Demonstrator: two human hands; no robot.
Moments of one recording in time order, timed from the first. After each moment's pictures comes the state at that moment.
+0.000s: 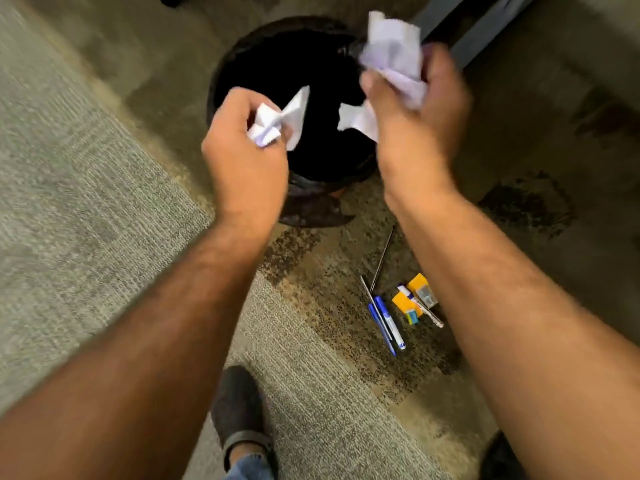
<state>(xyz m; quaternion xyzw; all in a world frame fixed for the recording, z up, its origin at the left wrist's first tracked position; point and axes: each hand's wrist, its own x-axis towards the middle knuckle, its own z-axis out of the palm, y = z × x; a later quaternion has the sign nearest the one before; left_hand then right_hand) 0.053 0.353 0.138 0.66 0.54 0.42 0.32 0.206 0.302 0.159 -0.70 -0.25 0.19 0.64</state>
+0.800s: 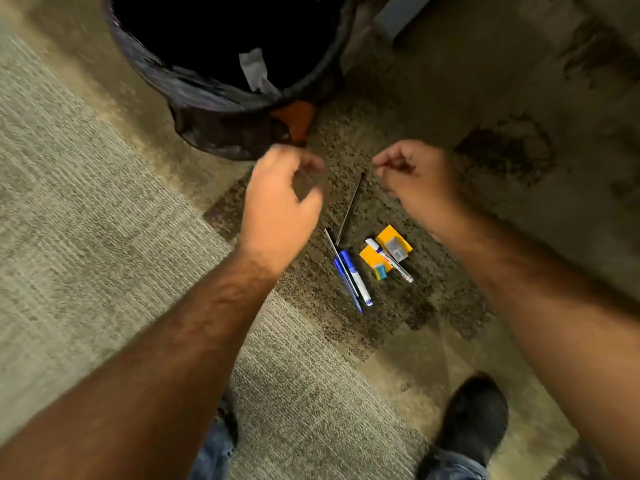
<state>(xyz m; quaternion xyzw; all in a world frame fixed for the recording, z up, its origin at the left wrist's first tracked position) 0.073 0.218 0.036 0.75 0.49 0.23 0.39 0.278 0.152 0.021 -0.79 -0.36 0.38 0.33</state>
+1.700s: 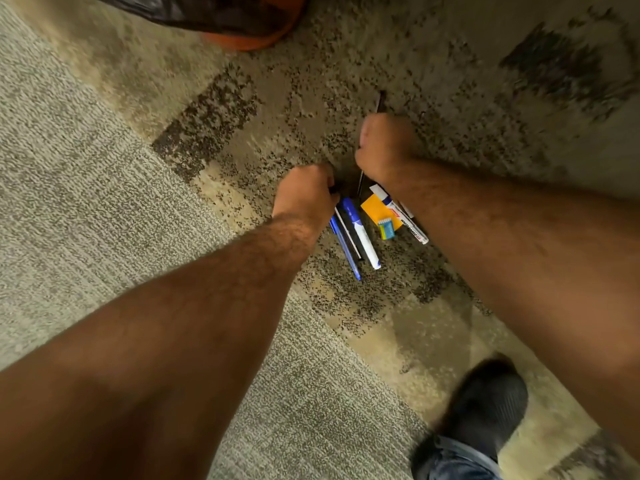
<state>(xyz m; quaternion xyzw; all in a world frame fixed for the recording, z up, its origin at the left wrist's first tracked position) 0.104 0.148 -0.158 0.77 0.54 -0.09 0.32 0.255 0.155 -0.155 -0.85 -0.45 0.29 -0.04</state>
